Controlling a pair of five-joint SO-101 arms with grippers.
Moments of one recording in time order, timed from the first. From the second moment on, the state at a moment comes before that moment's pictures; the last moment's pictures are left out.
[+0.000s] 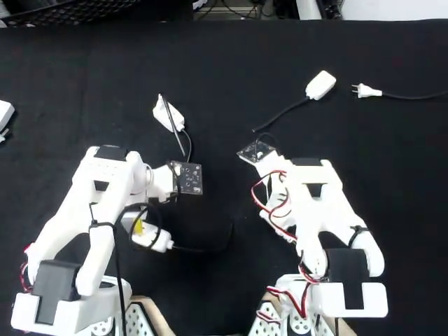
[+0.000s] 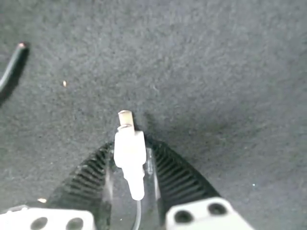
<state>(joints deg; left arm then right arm) 3.3 -12.7 41.7 64.1 -82.2 -0.4 -4.5 50.1 60.4 37.0</state>
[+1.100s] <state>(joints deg) 5.1 -40.4 61.1 51.4 -70.5 -0.4 -4.5 50.1 60.3 37.0</state>
